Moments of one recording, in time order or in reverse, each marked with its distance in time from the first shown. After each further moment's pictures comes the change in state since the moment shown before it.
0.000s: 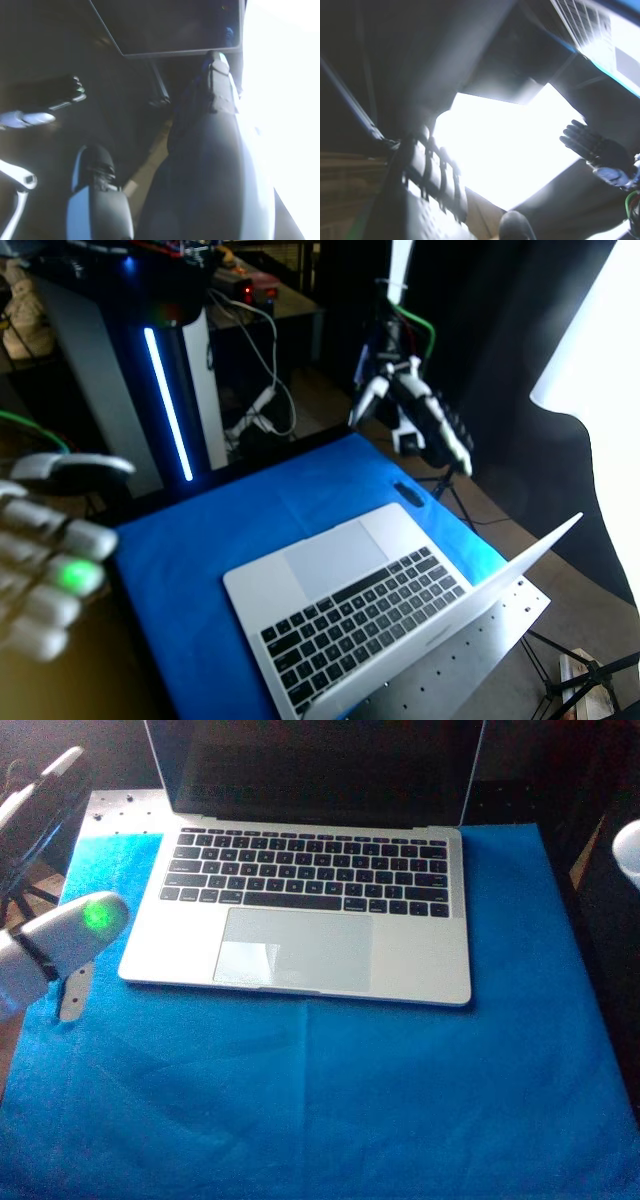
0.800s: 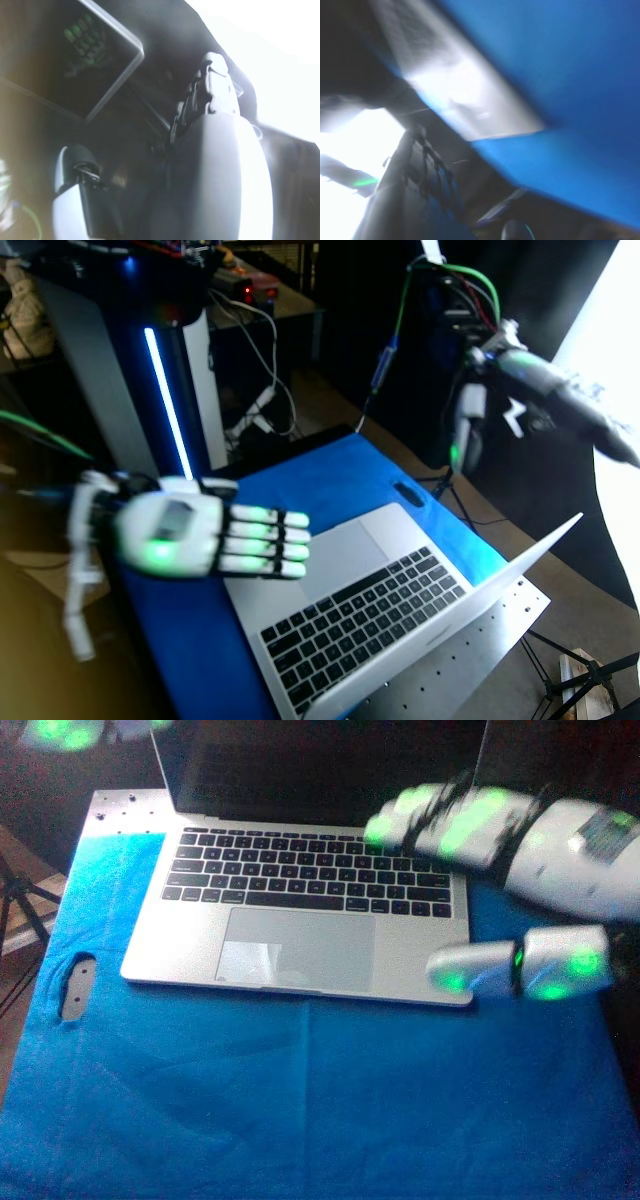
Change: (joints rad) left arm -0.654 0.020 0.295 0.234 0.715 0.328; right arm 0.349 0.018 0.116 -0.587 -0.706 -0.024
